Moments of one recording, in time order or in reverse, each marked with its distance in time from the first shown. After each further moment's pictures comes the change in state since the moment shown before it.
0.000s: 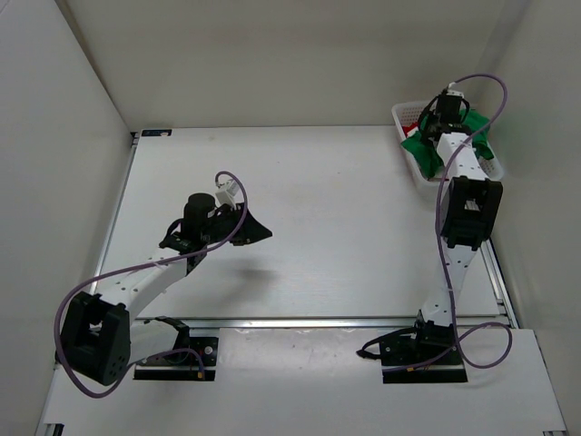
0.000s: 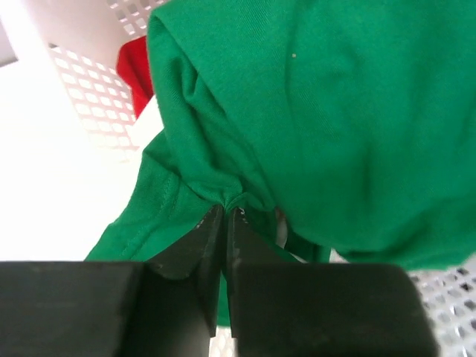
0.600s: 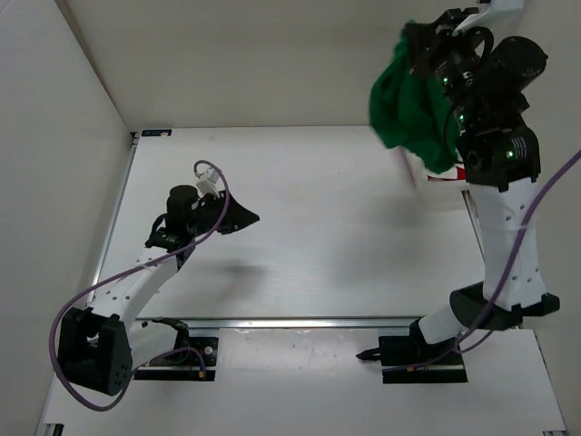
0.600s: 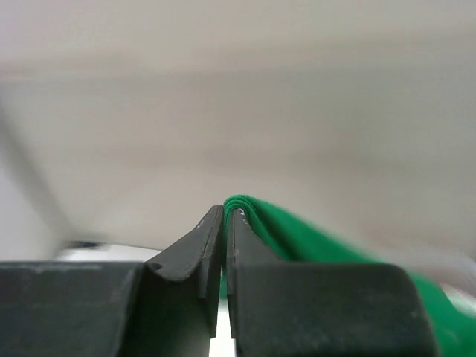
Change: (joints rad) left arm 0.090 -0.043 0.056 -0.050 -0.011 -0.026; right arm 0.352 -0.691 0.262 -0.094 -0.087 0.011
